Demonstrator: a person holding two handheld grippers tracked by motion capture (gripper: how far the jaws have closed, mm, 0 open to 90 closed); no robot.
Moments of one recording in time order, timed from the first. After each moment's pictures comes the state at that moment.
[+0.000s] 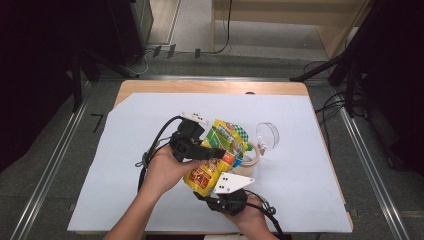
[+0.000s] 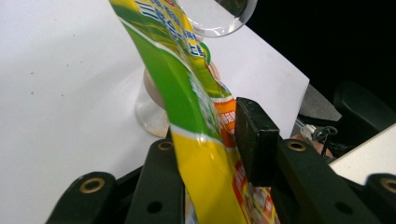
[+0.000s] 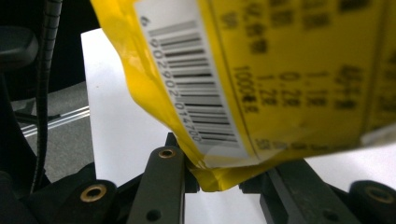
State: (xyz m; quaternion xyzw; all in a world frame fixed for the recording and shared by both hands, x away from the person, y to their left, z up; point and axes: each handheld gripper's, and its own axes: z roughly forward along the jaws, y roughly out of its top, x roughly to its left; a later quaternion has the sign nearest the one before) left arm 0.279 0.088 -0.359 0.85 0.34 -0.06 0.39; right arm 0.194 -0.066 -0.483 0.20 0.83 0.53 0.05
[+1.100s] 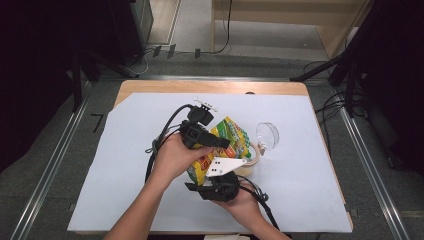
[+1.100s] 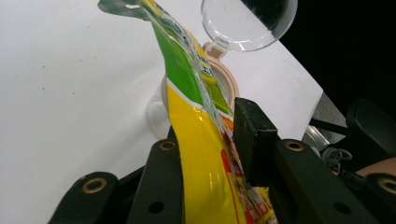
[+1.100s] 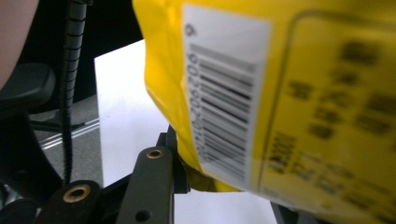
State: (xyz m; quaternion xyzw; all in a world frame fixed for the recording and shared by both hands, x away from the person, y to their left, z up) left arm 0.310 0.070 -0.352 0.85 0.39 -0.07 0.36; right arm 0.222 -0.047 -0.461 0.20 0.83 0.53 0.01
